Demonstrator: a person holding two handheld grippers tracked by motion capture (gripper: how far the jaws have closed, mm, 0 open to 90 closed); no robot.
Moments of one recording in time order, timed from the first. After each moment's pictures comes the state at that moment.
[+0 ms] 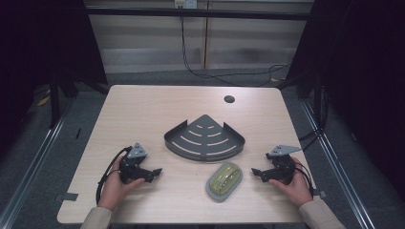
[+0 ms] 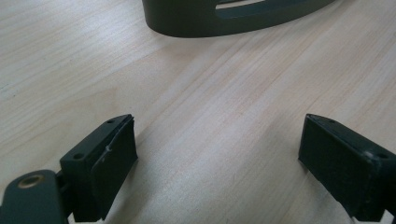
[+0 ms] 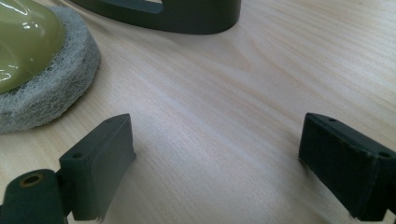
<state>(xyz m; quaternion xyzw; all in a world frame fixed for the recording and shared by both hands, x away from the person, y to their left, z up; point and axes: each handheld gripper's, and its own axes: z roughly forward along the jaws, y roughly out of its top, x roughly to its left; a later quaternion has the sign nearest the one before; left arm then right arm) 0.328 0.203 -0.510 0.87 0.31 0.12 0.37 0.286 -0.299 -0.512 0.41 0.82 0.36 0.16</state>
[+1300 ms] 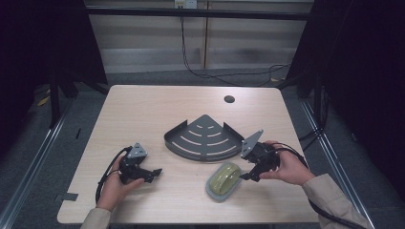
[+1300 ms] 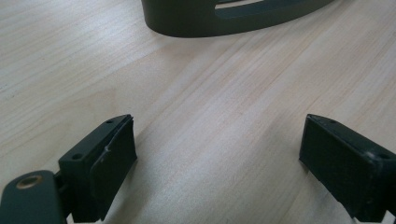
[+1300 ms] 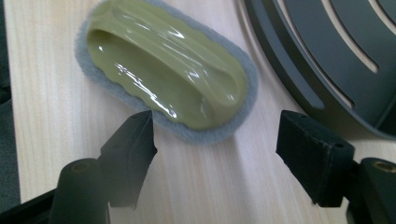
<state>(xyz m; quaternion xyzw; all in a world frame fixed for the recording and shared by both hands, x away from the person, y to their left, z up) 0.328 0.203 -0.510 0.87 0.31 0.12 0.37 0.303 -0.212 -0.427 0.13 0.97 0.21 0.04</state>
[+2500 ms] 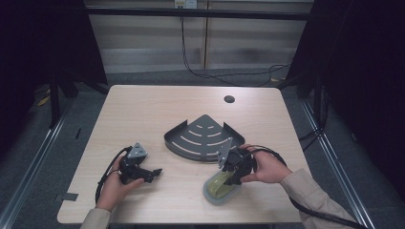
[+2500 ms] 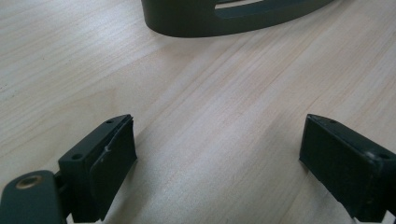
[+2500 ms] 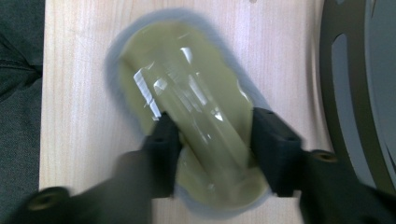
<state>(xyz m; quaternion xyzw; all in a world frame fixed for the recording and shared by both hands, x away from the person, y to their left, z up) 0.328 0.203 -0.510 0.87 0.31 0.12 0.37 0.301 -0.149 -0.436 0.03 0.99 0.16 -0.01</state>
